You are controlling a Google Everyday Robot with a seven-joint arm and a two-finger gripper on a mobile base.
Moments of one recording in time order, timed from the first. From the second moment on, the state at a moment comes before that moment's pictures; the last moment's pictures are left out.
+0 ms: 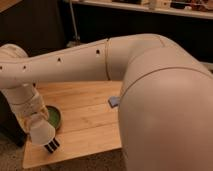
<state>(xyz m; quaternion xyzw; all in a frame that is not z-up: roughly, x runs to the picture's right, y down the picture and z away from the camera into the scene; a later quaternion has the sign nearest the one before) -0.268 0.113 0.553 -0.34 0.12 0.36 0.86</state>
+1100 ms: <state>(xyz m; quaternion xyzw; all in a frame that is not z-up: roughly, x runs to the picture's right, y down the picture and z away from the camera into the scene) -0.272 0.130 0.594 -0.36 0.13 0.35 0.85</state>
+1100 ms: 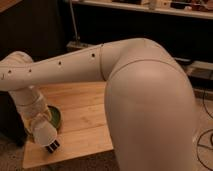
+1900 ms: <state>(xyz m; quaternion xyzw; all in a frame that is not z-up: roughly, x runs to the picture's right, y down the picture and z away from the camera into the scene) -0.269 0.163 0.647 -0.34 0.17 0.38 0.84</state>
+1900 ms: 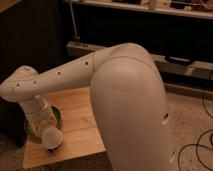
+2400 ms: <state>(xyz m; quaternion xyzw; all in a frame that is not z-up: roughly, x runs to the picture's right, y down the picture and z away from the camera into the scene) -0.268 0.160 0.648 -0.36 0.15 0.39 0.83</state>
